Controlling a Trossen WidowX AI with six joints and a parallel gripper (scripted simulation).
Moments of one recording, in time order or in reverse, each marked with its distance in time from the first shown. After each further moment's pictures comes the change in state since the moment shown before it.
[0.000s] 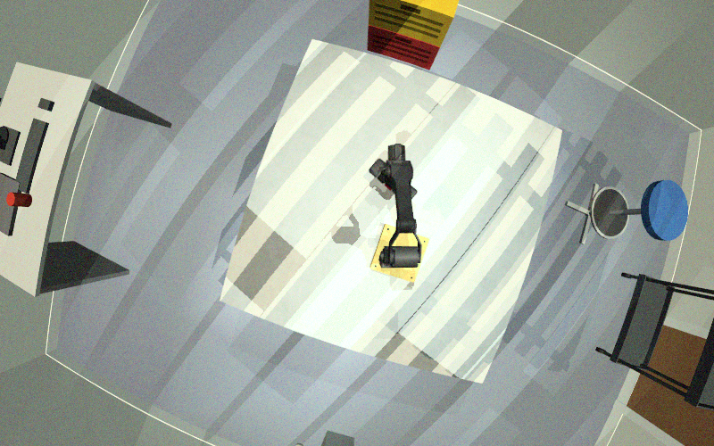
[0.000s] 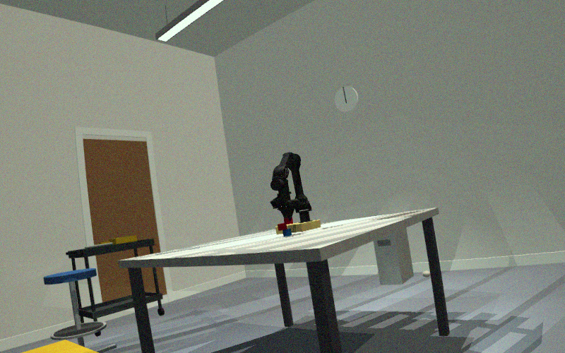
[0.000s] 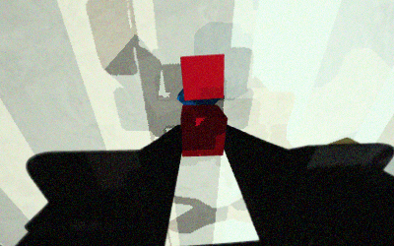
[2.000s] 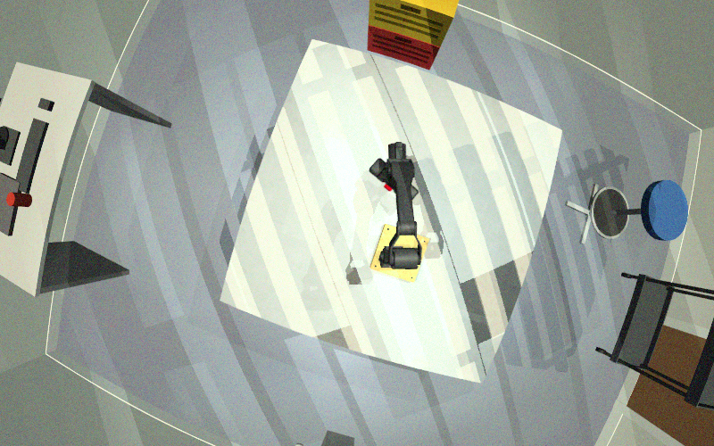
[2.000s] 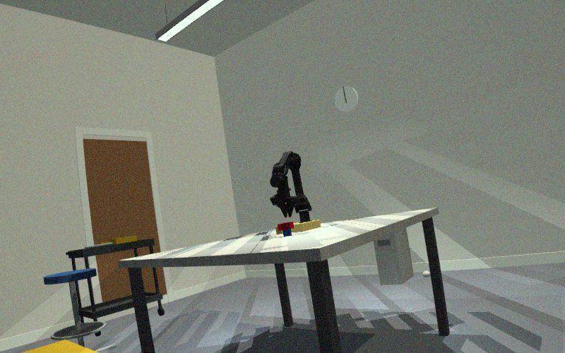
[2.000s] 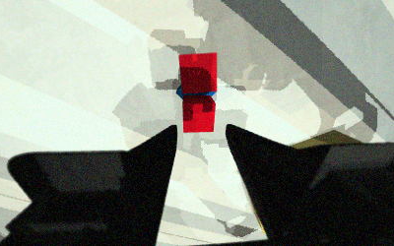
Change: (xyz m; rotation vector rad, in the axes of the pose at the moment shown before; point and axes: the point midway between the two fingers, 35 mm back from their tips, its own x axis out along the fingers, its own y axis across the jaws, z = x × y) arm -0.018 -0.002 -0.002 0.001 0.012 -0.010
